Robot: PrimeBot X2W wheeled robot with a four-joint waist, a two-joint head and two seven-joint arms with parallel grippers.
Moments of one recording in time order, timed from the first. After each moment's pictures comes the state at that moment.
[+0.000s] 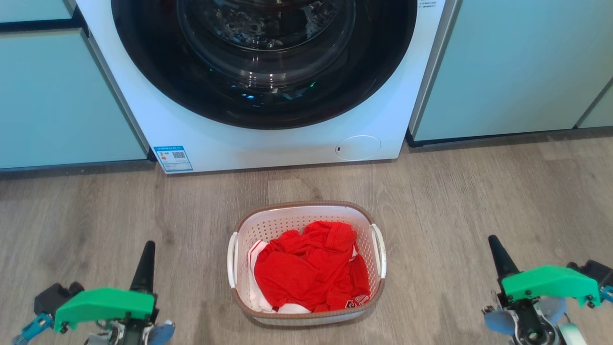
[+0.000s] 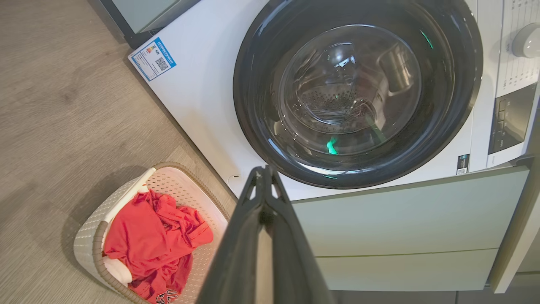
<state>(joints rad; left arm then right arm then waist) 0.03 0.05 0.00 0.25 -1.21 -0.06 -0.02 -0.04 -0.06 -0.02 0.31 1.22 0.13 -0.02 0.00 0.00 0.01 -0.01</state>
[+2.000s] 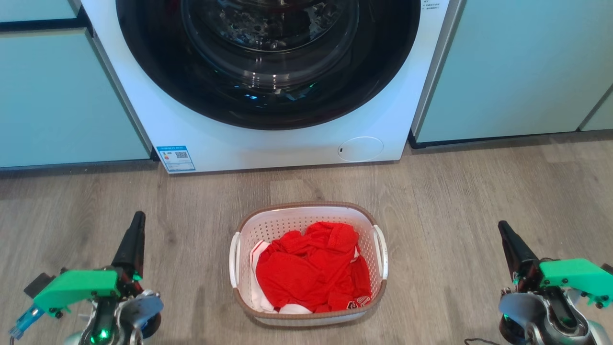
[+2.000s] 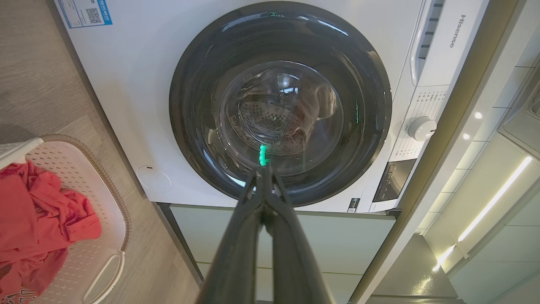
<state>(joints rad) -0.06 0.05 0.07 0.27 -1.62 -0.12 0.10 -0.06 -0.06 -0.11 0.28 1.62 0.13 0.09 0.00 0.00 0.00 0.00</state>
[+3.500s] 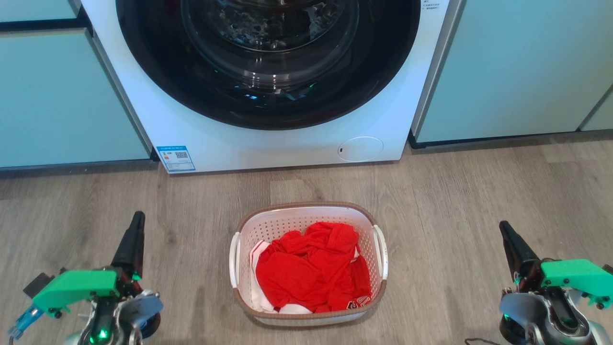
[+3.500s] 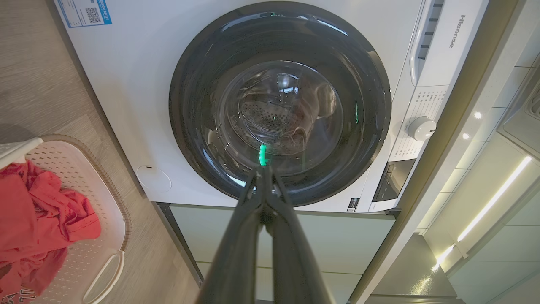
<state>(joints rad) -0.06 0.05 0.07 0.27 -1.62 -0.12 0.10 -0.06 -0.05 -0.12 0.28 1.62 0.13 0.10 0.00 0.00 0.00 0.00</state>
